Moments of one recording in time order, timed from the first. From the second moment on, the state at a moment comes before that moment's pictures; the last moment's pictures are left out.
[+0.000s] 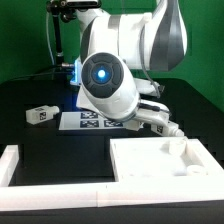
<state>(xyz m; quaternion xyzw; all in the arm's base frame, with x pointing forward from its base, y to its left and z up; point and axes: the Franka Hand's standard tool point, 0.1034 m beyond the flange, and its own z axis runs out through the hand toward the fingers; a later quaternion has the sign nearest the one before) 0.379 0.036 0.015 -0.86 0.21 0.46 0.06</state>
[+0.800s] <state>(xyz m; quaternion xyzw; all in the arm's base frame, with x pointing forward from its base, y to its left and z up) 0.378 0.042 0.010 -0.86 0.21 0.46 0.05</state>
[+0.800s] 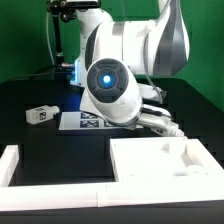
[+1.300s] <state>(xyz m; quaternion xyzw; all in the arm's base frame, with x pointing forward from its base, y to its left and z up) 0.435 0.041 0.058 -0.88 0.19 0.42 0.06</state>
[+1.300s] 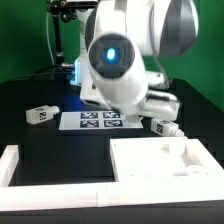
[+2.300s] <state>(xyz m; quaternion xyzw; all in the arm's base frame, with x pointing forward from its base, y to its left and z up) 0.526 0.039 0.125 -0.93 0.06 0.36 -0.07</state>
